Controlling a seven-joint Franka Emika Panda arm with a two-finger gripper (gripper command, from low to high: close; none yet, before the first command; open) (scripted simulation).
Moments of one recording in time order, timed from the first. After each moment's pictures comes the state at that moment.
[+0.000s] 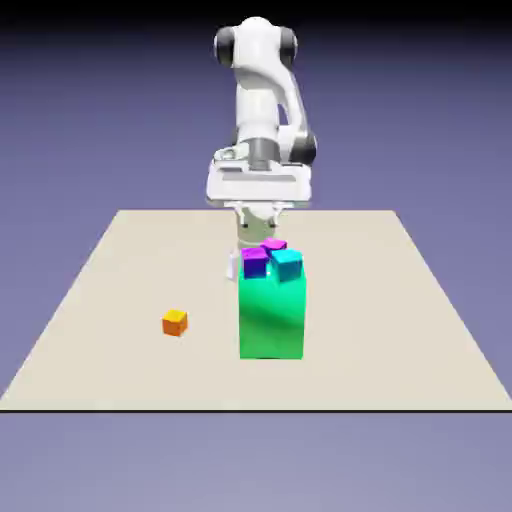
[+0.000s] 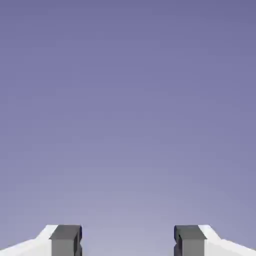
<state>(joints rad) 0.00 -0.53 -0.01 -2.78 0.00 2.98 0.74</state>
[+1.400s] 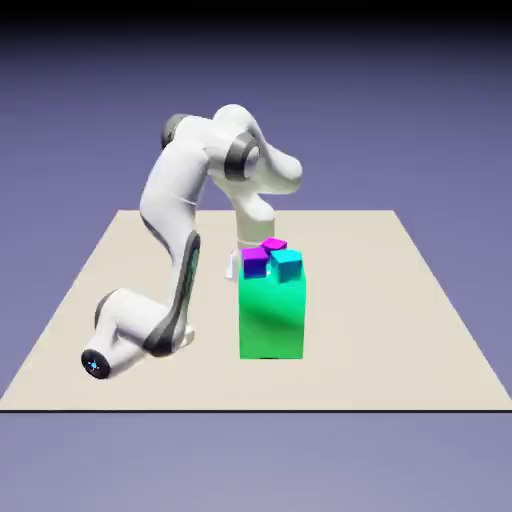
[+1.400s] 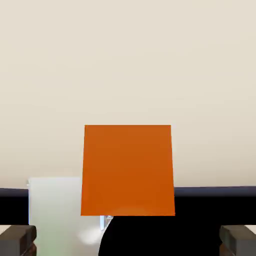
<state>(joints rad) -0.27 0.85 -0.27 -1.85 -0.05 1.40 0.56</state>
